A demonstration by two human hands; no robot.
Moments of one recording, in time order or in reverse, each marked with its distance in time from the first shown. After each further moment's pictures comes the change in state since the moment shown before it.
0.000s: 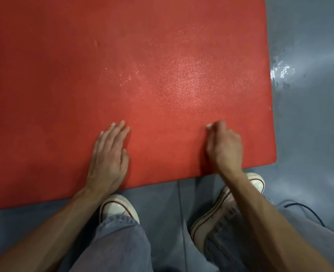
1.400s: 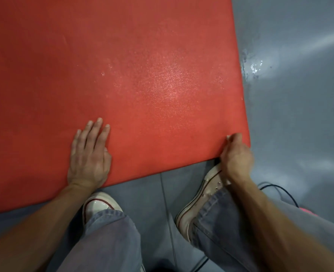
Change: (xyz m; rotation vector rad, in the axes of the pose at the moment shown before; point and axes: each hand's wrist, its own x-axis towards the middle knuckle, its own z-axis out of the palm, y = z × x) left_hand -0.006 -0.010 0.023 0.213 0.133 0.115; right_hand -0.046 0.088 -0.022 -0.032 -0.017 0.376
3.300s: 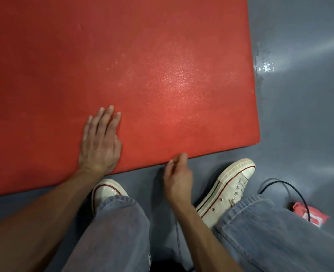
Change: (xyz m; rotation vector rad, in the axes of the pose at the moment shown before) left_hand -0.001 -0.001 0.002 0.021 0.014 -0.005; right_hand -0.148 -0.108 0.051 0.516 -0.314 0.025
